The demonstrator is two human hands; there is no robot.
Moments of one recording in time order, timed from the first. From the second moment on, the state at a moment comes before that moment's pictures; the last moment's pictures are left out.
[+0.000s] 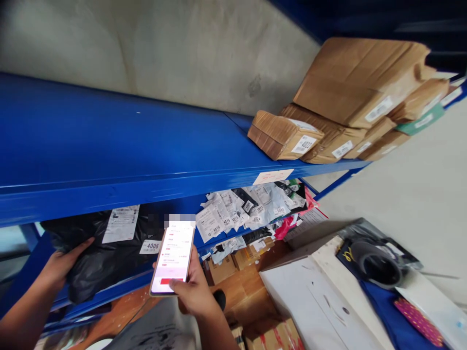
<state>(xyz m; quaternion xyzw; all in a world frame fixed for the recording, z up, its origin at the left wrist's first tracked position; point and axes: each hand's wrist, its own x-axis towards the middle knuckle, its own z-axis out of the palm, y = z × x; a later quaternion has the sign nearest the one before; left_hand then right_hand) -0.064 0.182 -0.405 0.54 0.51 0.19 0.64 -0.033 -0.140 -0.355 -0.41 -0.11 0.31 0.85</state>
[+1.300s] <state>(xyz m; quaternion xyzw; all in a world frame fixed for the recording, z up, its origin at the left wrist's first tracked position) -0.065 0.186 -0.412 0.53 0.51 0.16 0.66 -0.033 -0.132 -0.354 -0.44 -0.06 0.35 0.82</state>
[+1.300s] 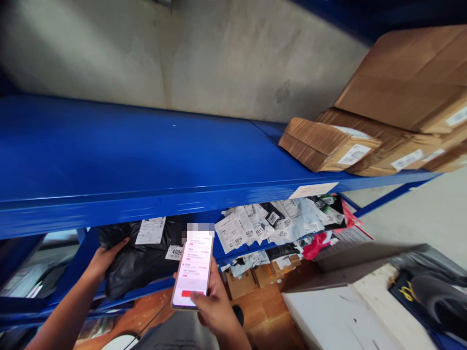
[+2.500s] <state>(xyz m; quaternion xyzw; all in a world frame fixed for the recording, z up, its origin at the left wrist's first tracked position) -0.065 0.190 -0.418 0.53 0.50 0.15 0.67 -0.032 -0.130 -0.353 -0.44 -0.04 0.35 0.83</state>
